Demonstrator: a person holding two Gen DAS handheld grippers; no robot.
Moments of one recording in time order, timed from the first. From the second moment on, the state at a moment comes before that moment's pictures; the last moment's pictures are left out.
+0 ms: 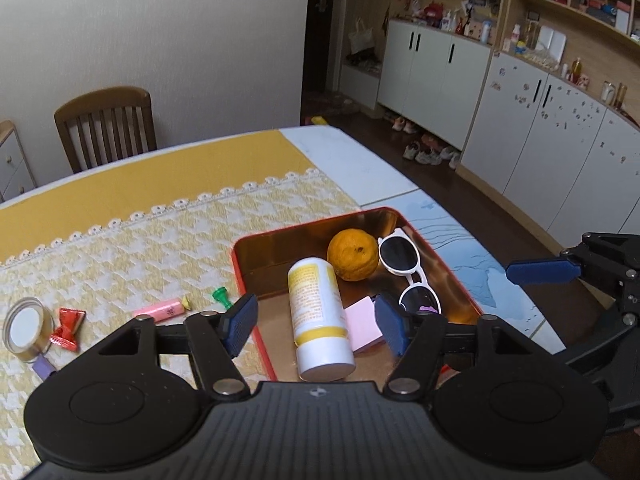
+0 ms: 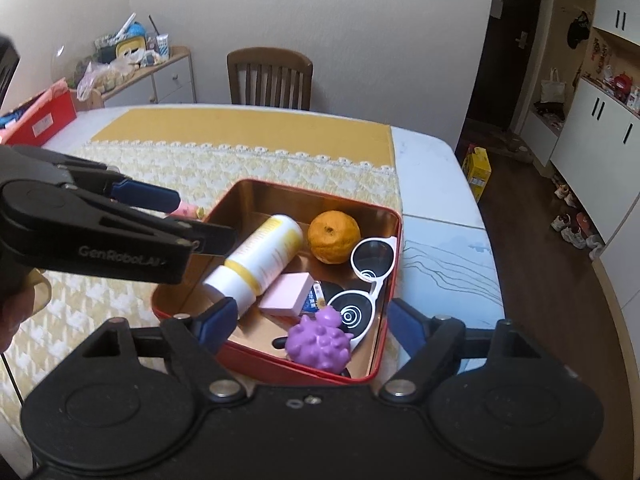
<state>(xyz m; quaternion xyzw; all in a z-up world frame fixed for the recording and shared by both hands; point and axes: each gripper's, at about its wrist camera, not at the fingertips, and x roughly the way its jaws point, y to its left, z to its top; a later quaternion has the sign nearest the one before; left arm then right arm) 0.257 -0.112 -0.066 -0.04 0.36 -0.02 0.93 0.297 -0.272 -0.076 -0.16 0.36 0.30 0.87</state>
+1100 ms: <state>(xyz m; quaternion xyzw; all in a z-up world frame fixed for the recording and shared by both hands) 0.147 0.049 -0.061 -0.06 0.30 0.04 0.95 0.215 -0.165 -0.057 -0.09 0.31 0.32 0.89</state>
